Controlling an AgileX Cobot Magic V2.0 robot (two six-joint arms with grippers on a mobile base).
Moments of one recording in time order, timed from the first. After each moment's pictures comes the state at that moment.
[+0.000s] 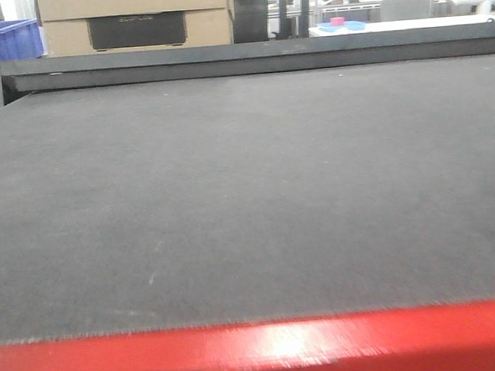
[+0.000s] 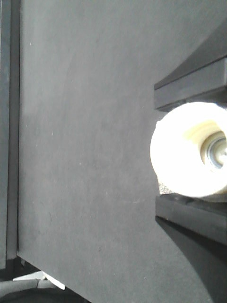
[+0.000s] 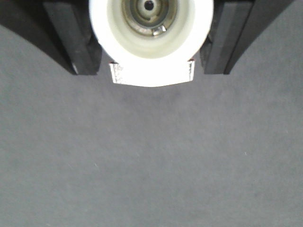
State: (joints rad) left arm 0.02 0.48 -0.60 -0.16 0.53 0.15; right arm -0.08 0.71 -0.72 0.09 0.71 -0.03
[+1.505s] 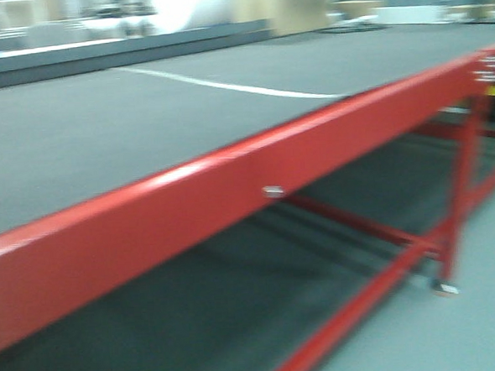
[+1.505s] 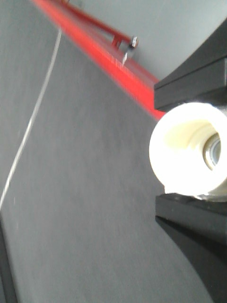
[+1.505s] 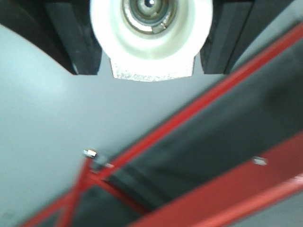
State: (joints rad) left arm 0.02 0.48 -0.60 -0.16 0.53 0.15; right arm -0.08 0.70 -0.72 0.09 0.71 -0.03
